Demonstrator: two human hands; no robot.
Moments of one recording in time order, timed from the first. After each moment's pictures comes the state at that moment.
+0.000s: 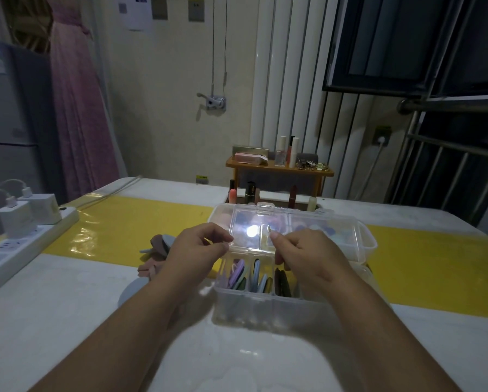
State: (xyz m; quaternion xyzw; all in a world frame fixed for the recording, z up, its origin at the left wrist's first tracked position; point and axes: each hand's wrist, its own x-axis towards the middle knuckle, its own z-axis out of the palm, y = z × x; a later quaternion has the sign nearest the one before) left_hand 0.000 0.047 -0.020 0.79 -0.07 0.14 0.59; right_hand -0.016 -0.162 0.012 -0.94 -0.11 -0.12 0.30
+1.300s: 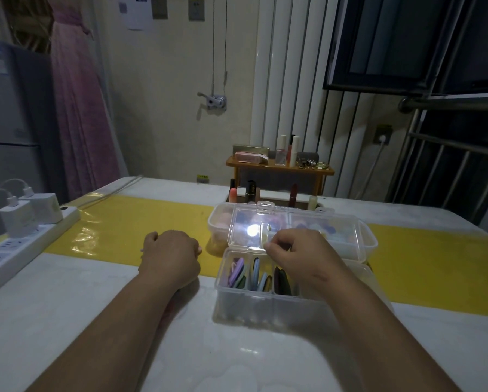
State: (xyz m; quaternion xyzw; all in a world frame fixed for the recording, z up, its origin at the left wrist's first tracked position) left_hand 0.024 0.079 -0.031 0.99 0.03 0.12 0.04; right_hand -0.011 -0.160 0.004 -0.93 -0.14 -0.10 0.31
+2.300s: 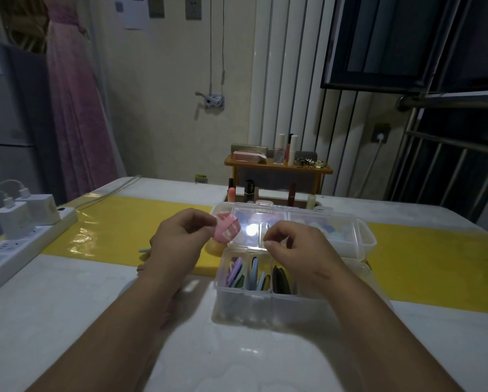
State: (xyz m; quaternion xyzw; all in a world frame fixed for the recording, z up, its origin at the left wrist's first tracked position) left_hand 0.002 0.056 -0.013 0.73 -0.04 0.23 0.64; right_hand -0.008 -0.160 0.006 -0.91 -0.17 -0.12 0.35
